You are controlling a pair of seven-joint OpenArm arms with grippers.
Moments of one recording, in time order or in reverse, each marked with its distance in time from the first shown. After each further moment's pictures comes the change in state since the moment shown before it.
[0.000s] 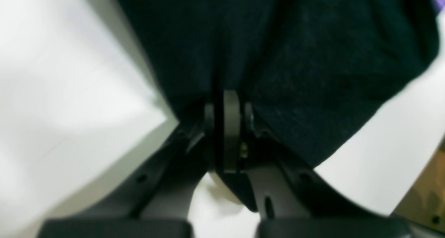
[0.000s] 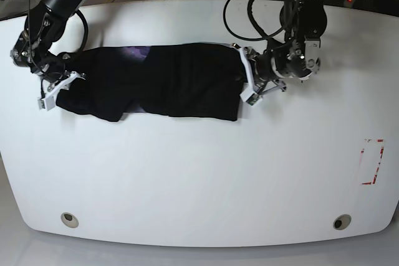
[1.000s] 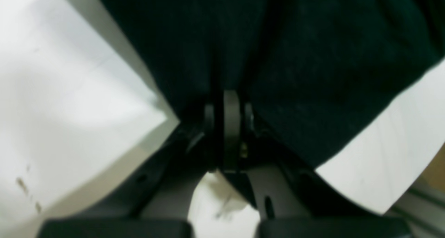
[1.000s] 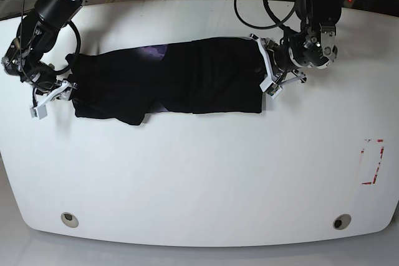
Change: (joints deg) left arm 5.9 -4.5 -4.0 6.5 -0.3 -0.3 0.6; right arm 5.5 1.6 2.4 -4.5 0.9 0.4 -4.7
